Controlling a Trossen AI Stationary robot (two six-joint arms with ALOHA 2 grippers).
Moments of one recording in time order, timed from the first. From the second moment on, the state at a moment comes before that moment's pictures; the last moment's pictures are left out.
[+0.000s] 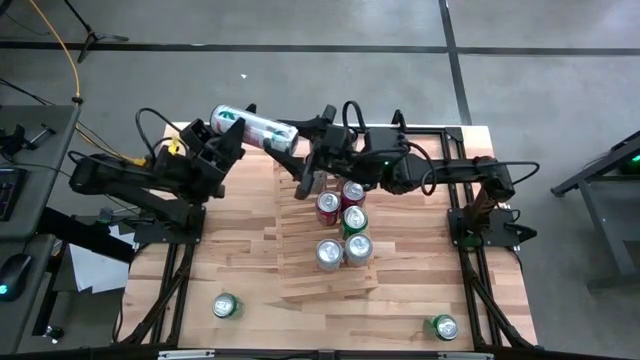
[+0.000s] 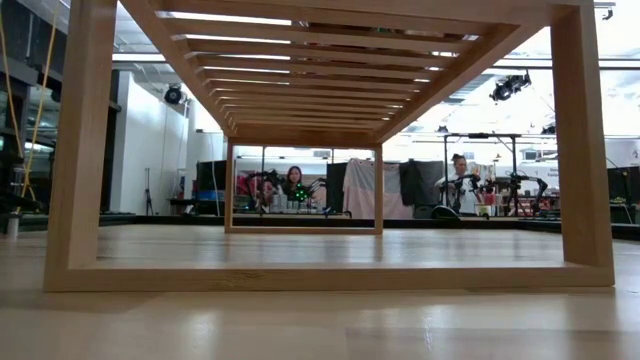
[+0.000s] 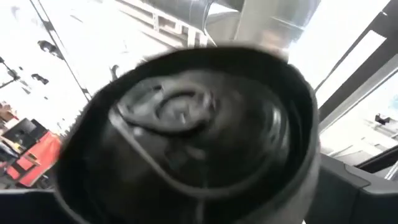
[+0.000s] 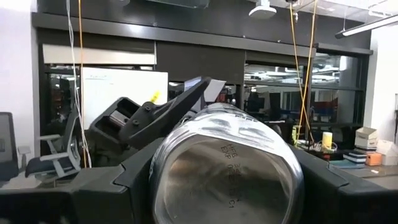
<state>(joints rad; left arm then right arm) -0.09 1.15 0.91 1.23 -0.46 -0.32 0.09 1.80 1.92 0.22 0.31 -0.14</state>
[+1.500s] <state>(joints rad) 0.33 0.99 1.13 -0.24 -0.09 -0.03 0.13 1.44 1.92 -0.49 0.61 -0.05</state>
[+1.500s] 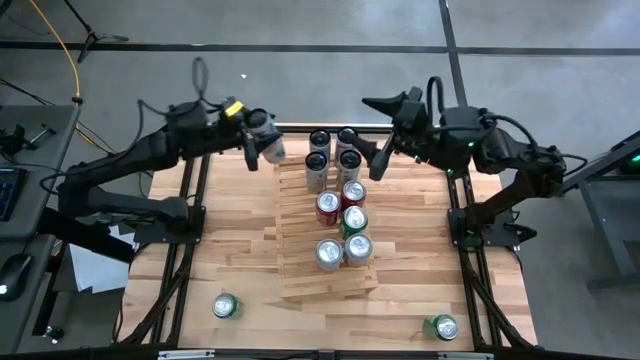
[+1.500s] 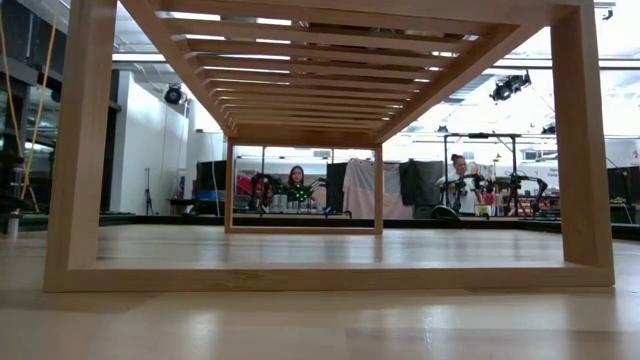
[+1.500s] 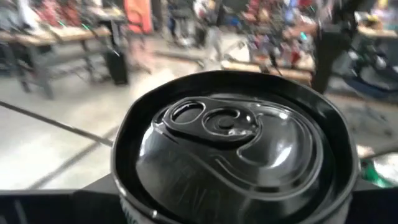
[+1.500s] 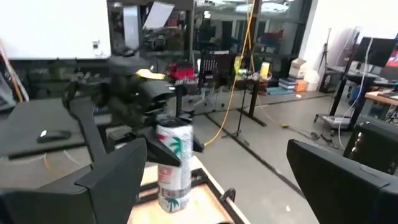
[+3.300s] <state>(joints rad) 0.38 1.21 0.86 0.14 0.08 0.07 0.13 1.44 1.92 -0.57 0.61 0.02</state>
